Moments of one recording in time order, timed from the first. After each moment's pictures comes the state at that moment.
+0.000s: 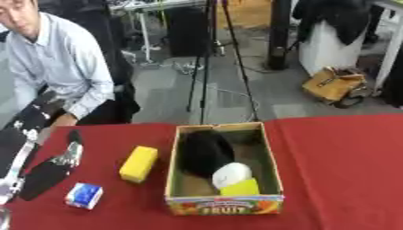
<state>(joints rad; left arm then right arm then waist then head) -0.43 0.60 0.04 -1.80 -0.73 0.17 -0.04 -0.40 -0.26 -0.19 -1.98 0.54 -0.40 -0.80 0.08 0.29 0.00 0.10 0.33</state>
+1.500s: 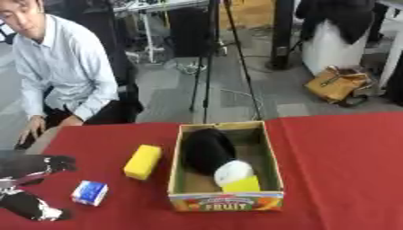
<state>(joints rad) -0.51 0.83 -0.04 -1.36 -0.82 -0.28 -0.53 -0.39 -0.26 -0.17 -1.98 0.54 -0.37 -0.81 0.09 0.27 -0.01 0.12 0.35</state>
